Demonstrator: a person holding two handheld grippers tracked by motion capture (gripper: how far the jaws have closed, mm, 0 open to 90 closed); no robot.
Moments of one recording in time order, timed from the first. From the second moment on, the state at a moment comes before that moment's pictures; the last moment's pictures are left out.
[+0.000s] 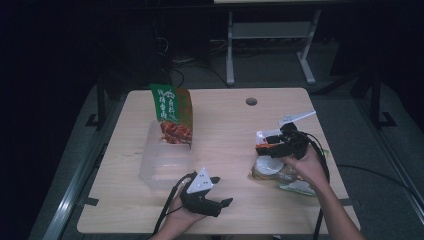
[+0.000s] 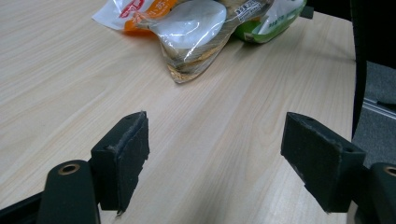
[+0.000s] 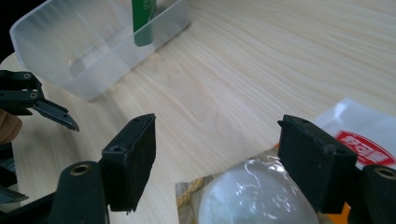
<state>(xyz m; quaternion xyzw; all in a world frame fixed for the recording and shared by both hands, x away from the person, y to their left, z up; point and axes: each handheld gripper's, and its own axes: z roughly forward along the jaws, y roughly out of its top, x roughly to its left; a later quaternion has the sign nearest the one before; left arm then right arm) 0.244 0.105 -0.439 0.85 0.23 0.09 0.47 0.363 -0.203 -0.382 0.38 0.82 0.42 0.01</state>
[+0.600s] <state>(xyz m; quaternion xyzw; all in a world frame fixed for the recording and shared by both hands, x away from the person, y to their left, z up) 0.266 0.075 -0.437 0.85 0.23 0.08 0.46 0.354 -0.254 -0.389 0.45 0.81 0.37 0.04</state>
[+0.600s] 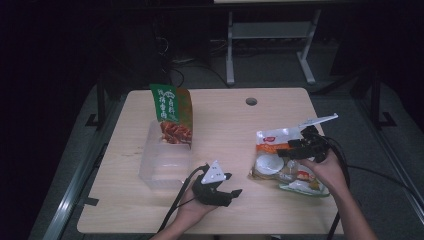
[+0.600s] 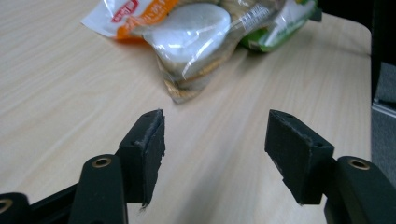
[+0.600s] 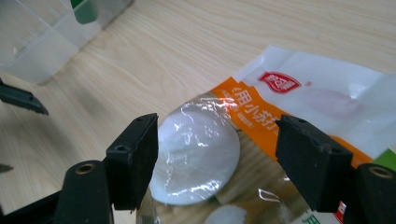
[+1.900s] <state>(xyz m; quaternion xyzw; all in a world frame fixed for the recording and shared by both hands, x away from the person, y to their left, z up) 0.324 0.003 -0.451 0.87 0.23 0.04 0.44 0.352 -0.297 -0.407 0.50 0.79 0.35 0.03</state>
